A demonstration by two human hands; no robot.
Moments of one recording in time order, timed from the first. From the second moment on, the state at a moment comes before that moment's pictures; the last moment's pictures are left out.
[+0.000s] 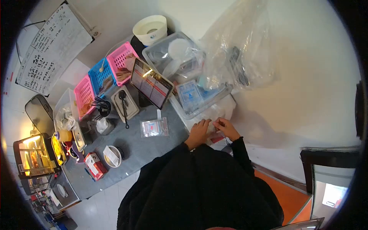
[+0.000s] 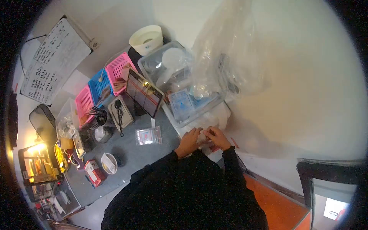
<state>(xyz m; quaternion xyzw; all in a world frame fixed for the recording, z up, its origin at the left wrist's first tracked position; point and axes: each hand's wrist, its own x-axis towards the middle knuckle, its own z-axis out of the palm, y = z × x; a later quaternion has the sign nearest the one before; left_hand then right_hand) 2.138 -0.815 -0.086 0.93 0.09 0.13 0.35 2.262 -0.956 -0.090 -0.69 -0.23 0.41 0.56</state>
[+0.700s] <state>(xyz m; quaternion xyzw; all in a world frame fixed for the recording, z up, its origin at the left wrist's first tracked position) 2.127 -0.840 -0.109 0.93 0.10 0.22 0.28 2.301 -0.914 -0.095 -0.65 -0.73 0.07 0.17</state>
